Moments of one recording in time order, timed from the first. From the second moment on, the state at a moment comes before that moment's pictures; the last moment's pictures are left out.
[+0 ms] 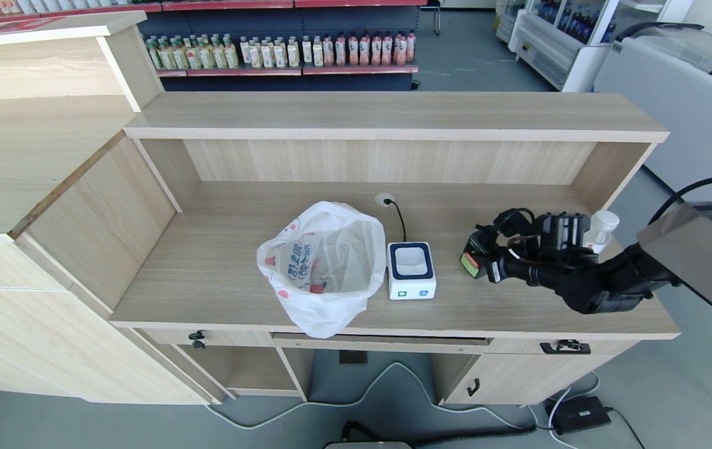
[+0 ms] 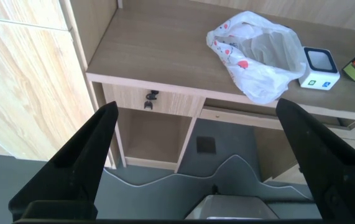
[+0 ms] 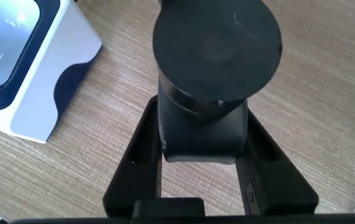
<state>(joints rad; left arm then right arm) 0.00 0.00 0.00 -0.04 -0.01 -0.14 0.10 2.33 -1.24 -0.76 0.26 -0.32</state>
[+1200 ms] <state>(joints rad) 0.00 0.00 0.00 -0.04 -0.01 -0.14 0.03 1.38 -0.60 -0.51 0.41 -1.49</state>
